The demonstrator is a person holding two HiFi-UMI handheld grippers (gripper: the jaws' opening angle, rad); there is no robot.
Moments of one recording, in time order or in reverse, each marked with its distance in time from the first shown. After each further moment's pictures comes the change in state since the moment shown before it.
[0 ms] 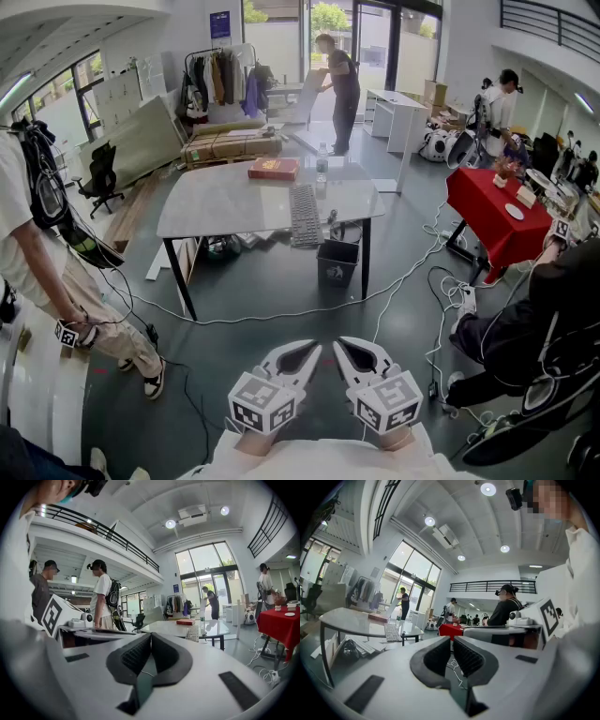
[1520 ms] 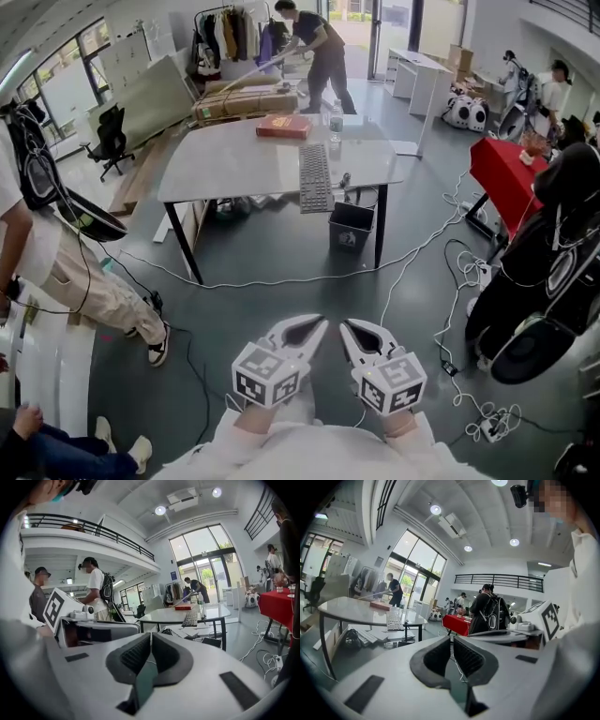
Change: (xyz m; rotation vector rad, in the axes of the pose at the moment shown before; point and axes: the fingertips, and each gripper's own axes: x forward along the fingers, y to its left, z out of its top) left arm 0.069 0.048 -0.030 -0.056 0.114 0.039; right arm 0.047 -0.065 -0.054 0.104 0.127 0.033
